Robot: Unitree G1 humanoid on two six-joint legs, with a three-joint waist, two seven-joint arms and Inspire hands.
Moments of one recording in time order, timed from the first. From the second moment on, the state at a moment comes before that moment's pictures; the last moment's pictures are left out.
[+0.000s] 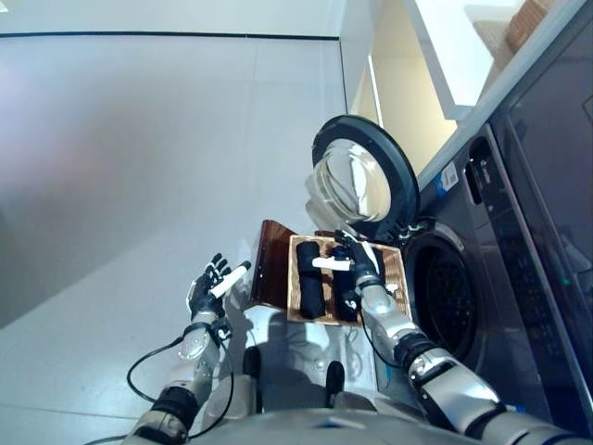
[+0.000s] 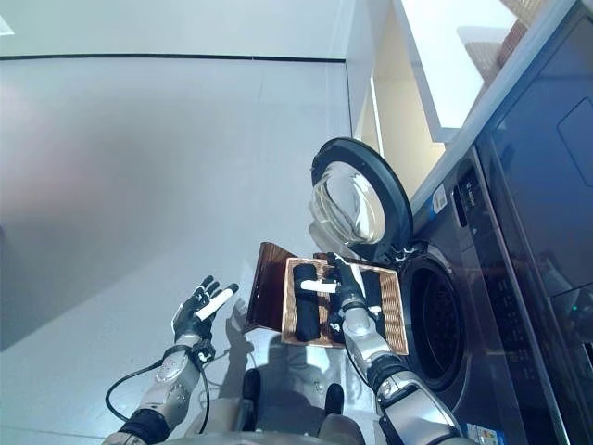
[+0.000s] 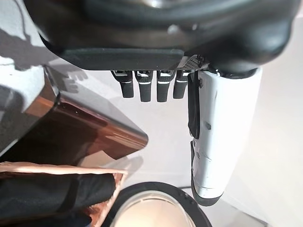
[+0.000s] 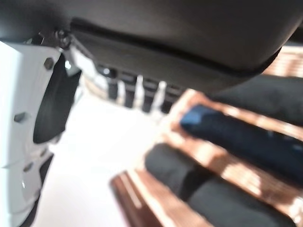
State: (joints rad) left arm -0.06 0.17 -0.24 0.72 -0.65 -0.27 0.16; right arm -0.39 -0.19 0.38 0.96 0.26 -0.17 -0.26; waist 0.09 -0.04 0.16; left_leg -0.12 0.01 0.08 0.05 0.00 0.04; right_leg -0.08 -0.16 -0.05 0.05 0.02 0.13
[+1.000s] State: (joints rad) left arm -0.11 0.13 -0.26 0.78 -0.67 -0.27 0.15; right arm -0.39 -0.19 0.38 0.99 0.29 -0.17 -0.27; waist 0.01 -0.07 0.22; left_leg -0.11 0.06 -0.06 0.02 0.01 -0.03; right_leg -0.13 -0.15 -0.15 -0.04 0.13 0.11
